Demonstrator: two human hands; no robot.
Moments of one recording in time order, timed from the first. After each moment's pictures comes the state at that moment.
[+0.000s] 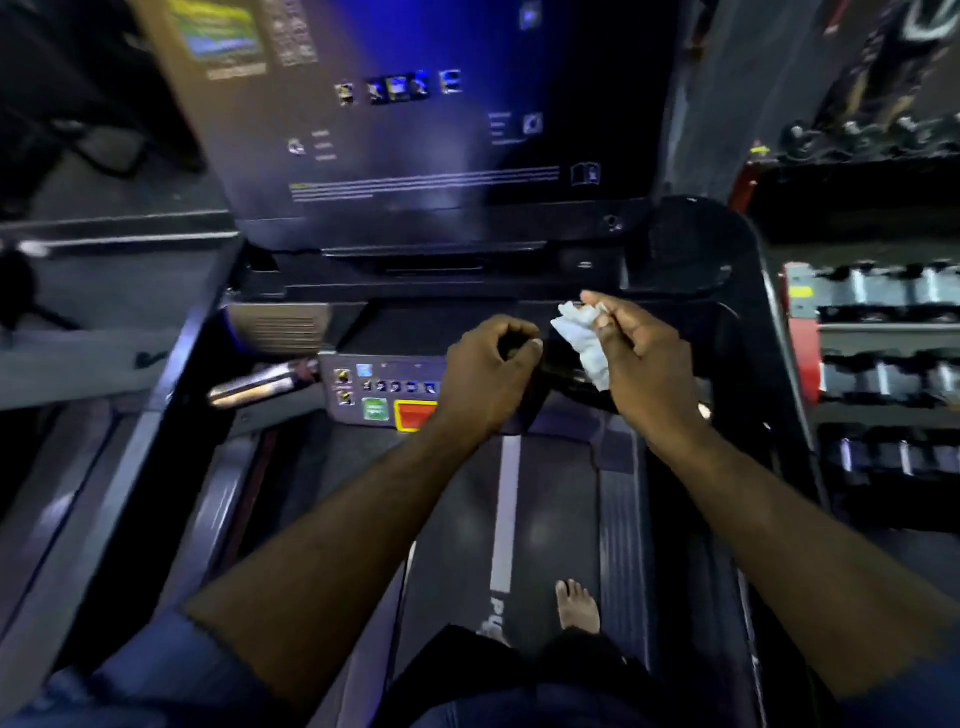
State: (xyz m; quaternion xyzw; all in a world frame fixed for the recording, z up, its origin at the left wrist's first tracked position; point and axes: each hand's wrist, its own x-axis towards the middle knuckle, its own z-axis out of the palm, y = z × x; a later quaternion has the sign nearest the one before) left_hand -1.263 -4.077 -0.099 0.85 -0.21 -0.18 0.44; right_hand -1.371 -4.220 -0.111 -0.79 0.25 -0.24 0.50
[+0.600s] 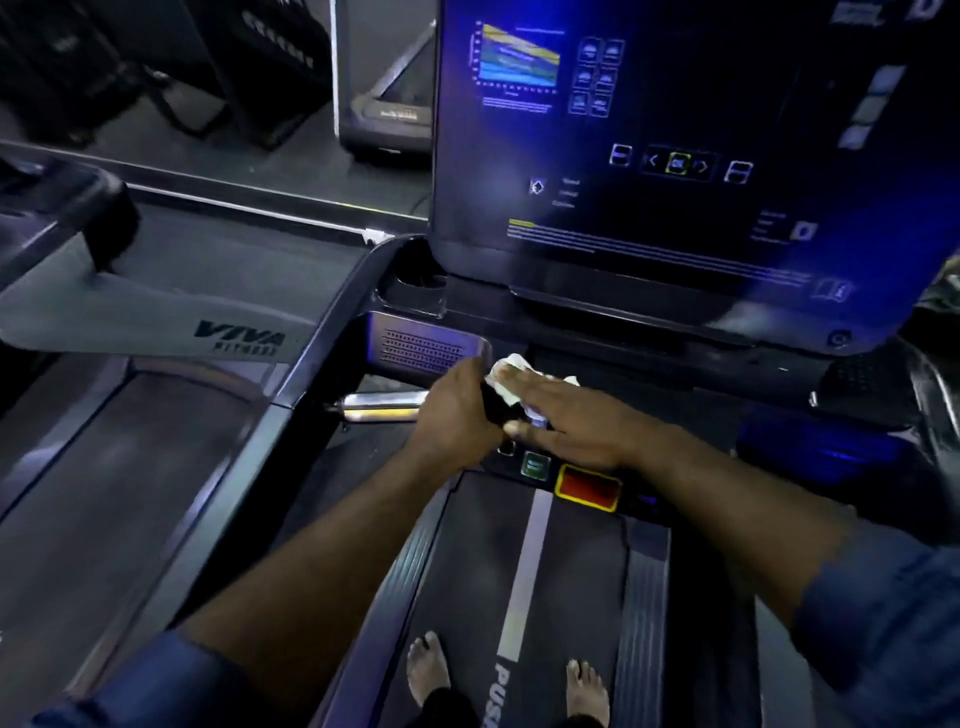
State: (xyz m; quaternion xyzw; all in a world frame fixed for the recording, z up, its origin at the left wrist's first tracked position) left_hand -1.101 -3.882 -0.121 0.92 -0.23 -0.14 0.30; right_hand -1.170 -4.071 -0.111 -0.95 -0.10 0.16 0.24
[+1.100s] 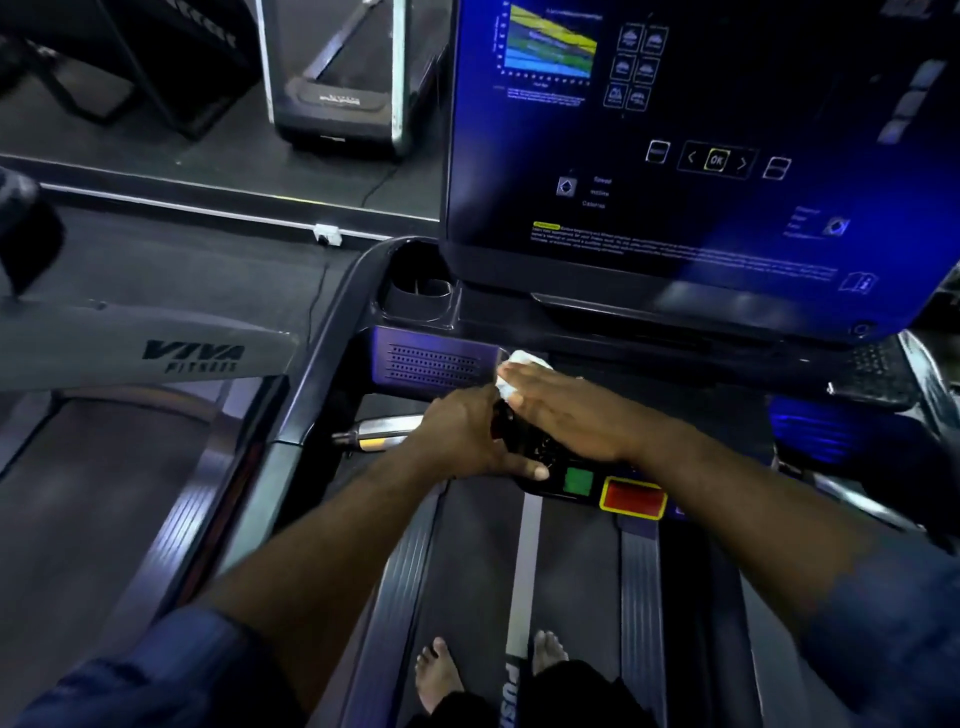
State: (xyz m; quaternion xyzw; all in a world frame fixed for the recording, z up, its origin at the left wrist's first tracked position) left_hand -1.041 -3.851 -0.139 0.87 -0.36 -0.27 0.21; right_hand -1.128 -4.031 -0.115 -0.94 0.02 0.19 0.28
